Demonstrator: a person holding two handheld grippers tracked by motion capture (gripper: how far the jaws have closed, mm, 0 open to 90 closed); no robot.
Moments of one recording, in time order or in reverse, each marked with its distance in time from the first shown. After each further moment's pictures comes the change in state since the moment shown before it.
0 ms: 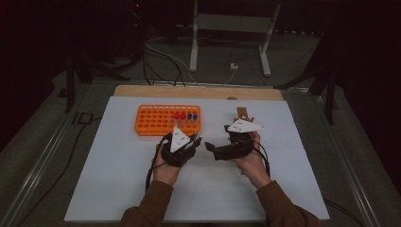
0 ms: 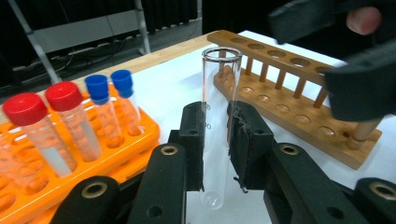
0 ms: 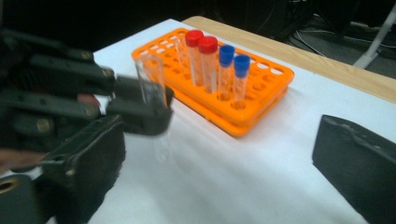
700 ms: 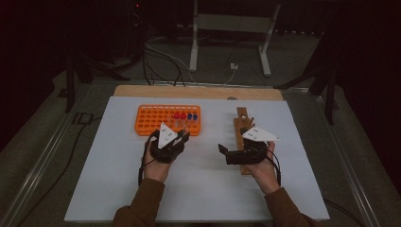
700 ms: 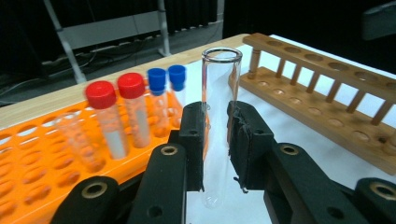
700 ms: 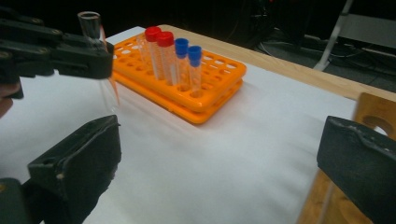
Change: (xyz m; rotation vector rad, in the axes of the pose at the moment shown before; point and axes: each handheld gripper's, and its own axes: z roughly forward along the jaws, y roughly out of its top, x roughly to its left) left arm 0.028 -0.004 -0.015 -0.009 0.071 -0.035; right arm -0.013 -0.026 -0.029 -0.064 -0.126 0.017
